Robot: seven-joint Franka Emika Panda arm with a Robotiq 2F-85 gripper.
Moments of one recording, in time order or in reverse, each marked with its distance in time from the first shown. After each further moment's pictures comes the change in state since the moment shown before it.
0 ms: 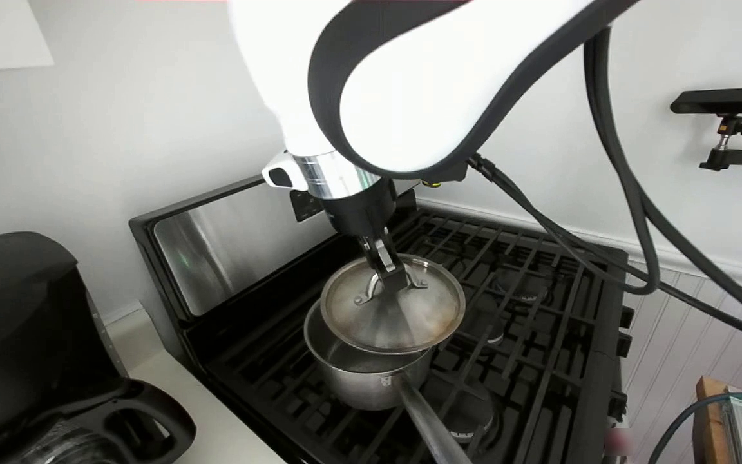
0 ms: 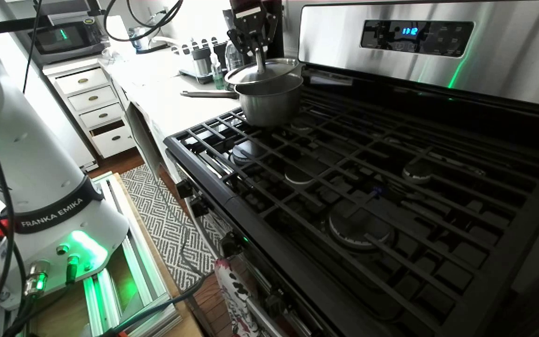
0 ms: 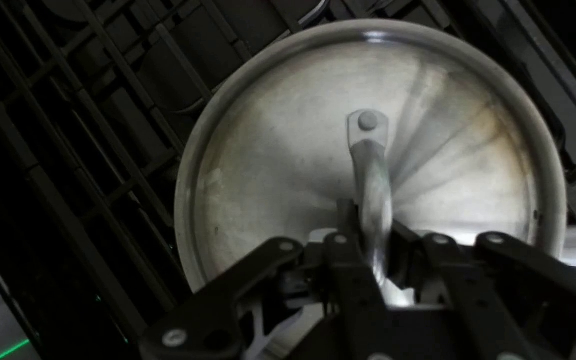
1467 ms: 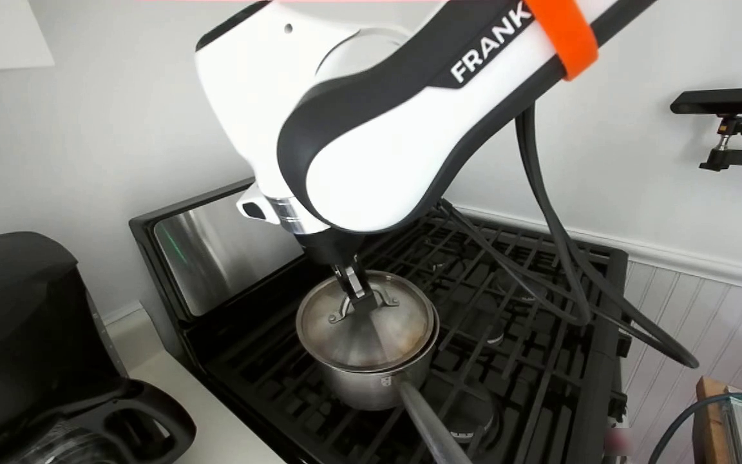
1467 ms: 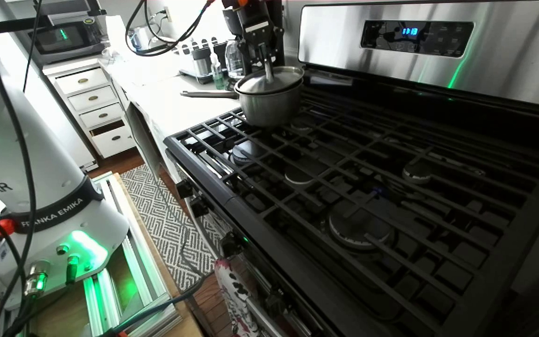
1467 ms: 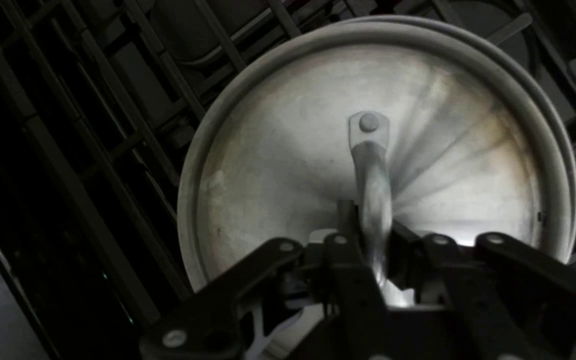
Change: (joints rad) arm 0.012 0.129 0.008 0.070 -0.055 0.074 0.035
